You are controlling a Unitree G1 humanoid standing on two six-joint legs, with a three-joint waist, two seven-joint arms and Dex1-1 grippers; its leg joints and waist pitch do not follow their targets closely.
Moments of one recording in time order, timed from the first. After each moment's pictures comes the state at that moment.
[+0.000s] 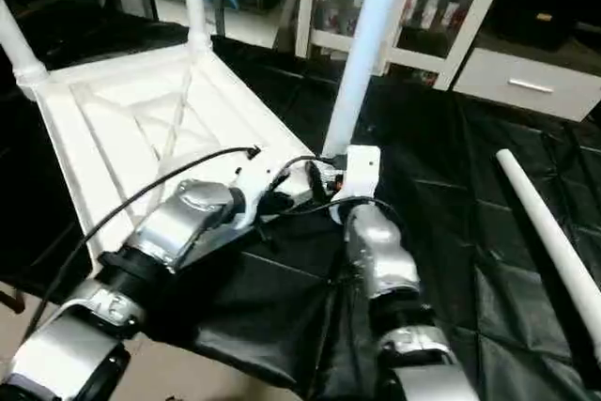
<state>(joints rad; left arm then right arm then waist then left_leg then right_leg) -0.72 0.12 -0.32 0.58 0.09 0.45 -0.70 -0.54 -0.06 -0.07 0.66 0.24 0.09 0.26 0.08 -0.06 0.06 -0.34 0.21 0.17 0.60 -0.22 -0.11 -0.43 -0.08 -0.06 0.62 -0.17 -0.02</state>
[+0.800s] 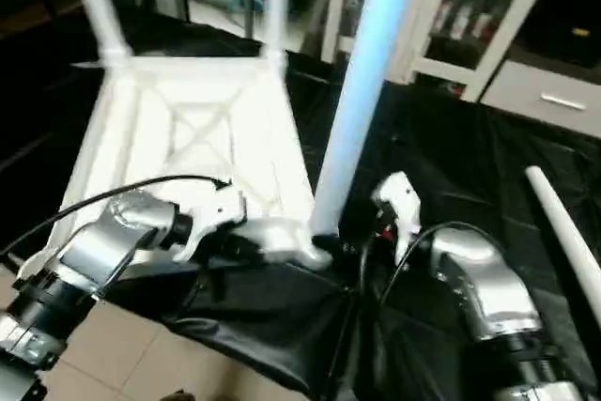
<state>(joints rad) -0.56 0.41 -0.44 0.28 0.00 0.38 -1.20 -0.29 -0.50 0.11 0.23 0.34 0.28 1.03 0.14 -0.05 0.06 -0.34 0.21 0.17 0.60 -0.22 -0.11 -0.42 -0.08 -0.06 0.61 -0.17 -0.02</state>
